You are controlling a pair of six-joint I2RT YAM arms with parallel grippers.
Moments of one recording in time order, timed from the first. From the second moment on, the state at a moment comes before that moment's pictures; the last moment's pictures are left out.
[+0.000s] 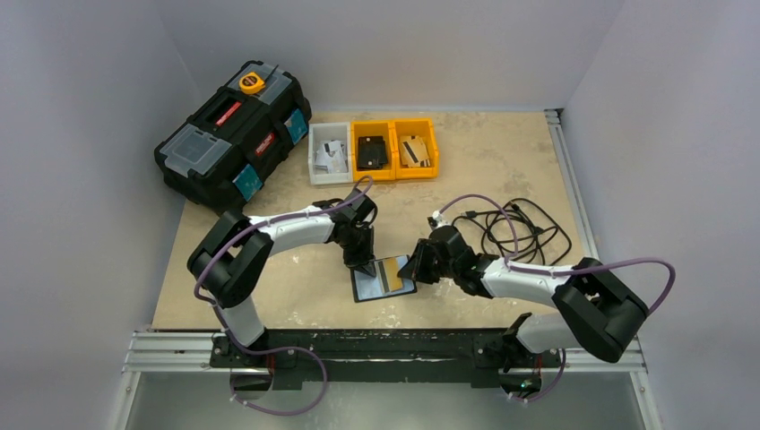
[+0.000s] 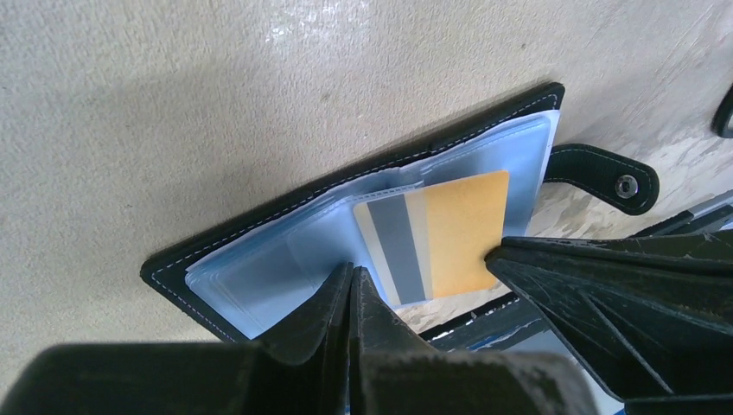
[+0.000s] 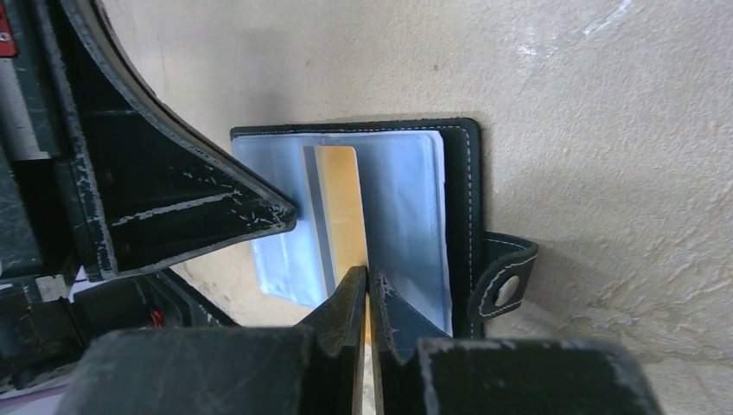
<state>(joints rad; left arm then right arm) -0.71 1.74 1.01 -0.52 0.30 -0.76 0.77 1.34 0.45 0.16 -0.12 0.96</state>
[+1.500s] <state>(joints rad) -0.70 1.75 0.99 -0.47 0.32 -0.76 0.64 1.37 0.37 0.36 -0.32 0.99</state>
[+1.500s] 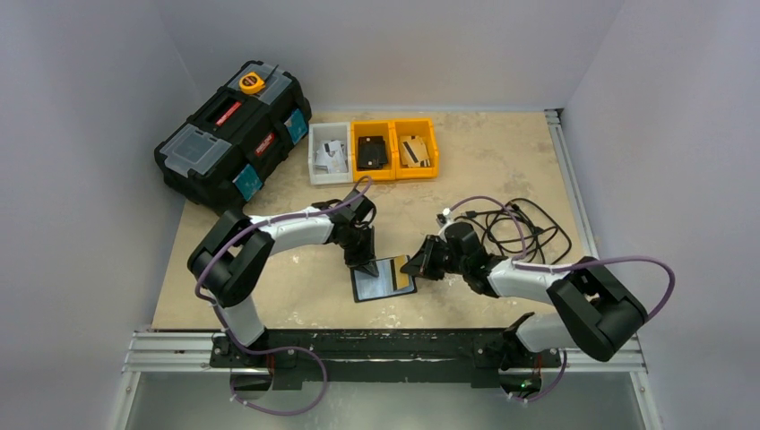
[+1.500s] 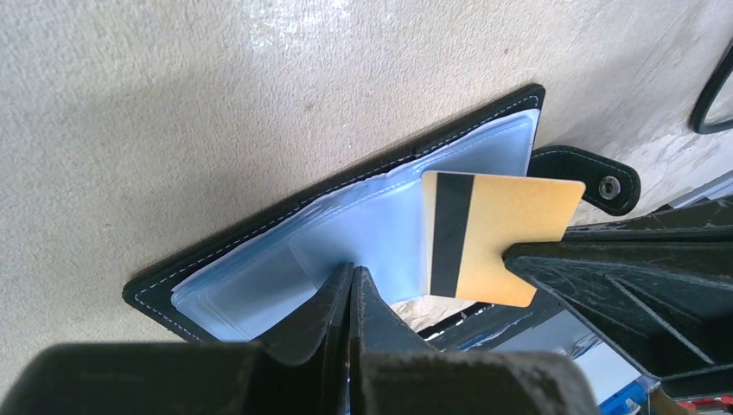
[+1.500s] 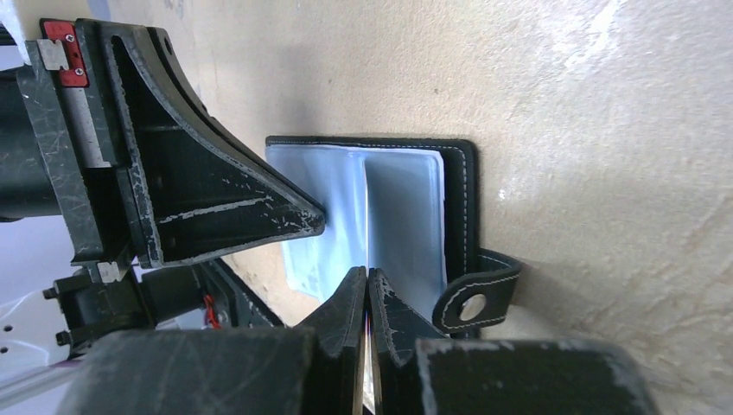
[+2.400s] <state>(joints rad) -0.70 1.41 0.99 -0.63 0.19 -0.70 0.61 1.21 0.59 0.01 -0.22 0.88</state>
